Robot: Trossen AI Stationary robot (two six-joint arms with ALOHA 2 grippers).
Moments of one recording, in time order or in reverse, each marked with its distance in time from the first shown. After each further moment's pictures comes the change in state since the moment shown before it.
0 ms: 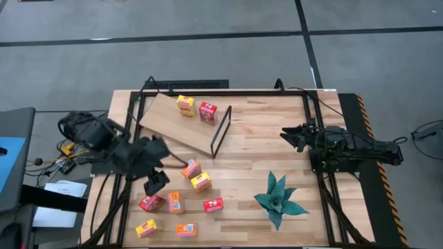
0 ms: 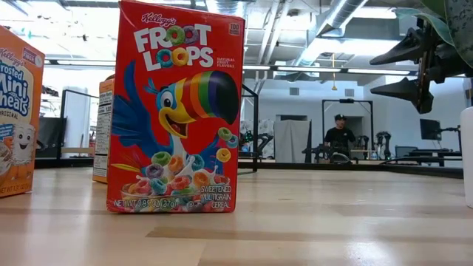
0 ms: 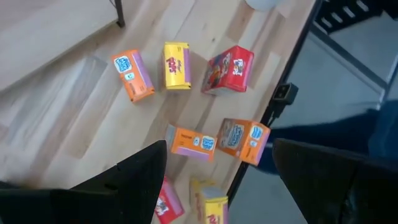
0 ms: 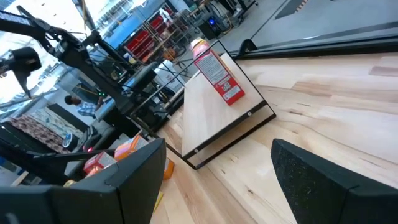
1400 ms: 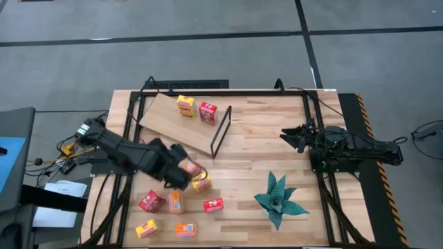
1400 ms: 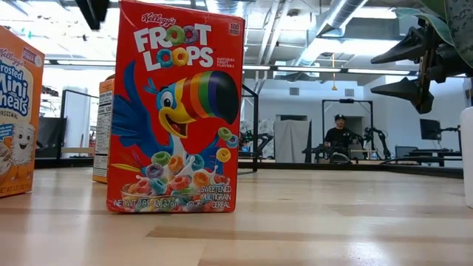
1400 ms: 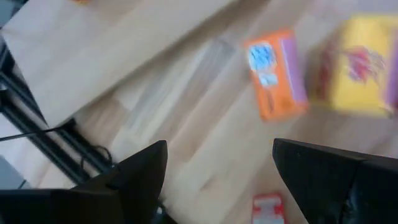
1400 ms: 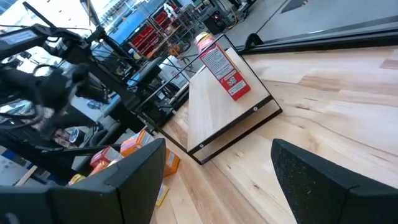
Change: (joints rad) left arm 0.111 0.070 -0.495 0.036 -0.193 -0.011; right arm 0.000 0.000 0.000 -0.001 -0.031 0.009
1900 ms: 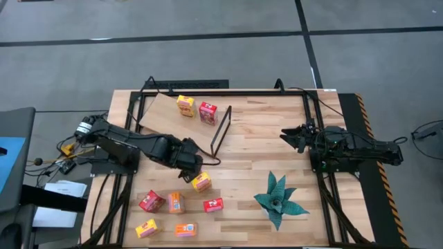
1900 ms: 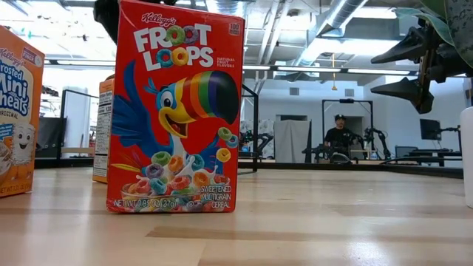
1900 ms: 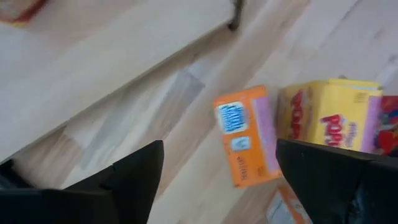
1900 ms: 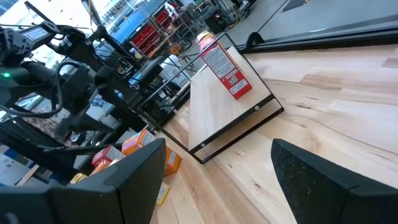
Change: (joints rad) left arm 0.148 -0.017 -0.128 0.302 0.067 0.165; right arm 0.000 0.000 0.000 0.000 -0.006 0.002
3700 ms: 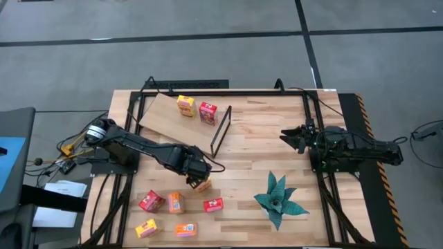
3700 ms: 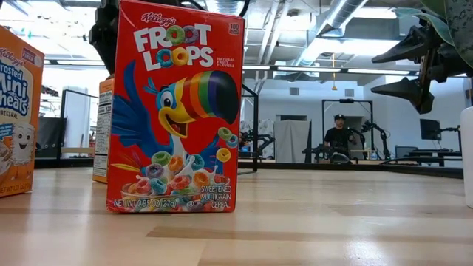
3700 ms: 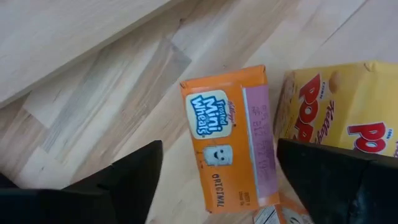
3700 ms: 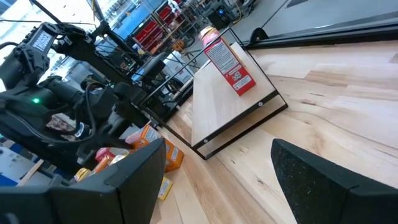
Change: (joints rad) left arm -0.011 0.120 -0.063 0.071 0.069 -0.106; right arm 0.002 0.000 0.000 -0.002 -0.020 0.000
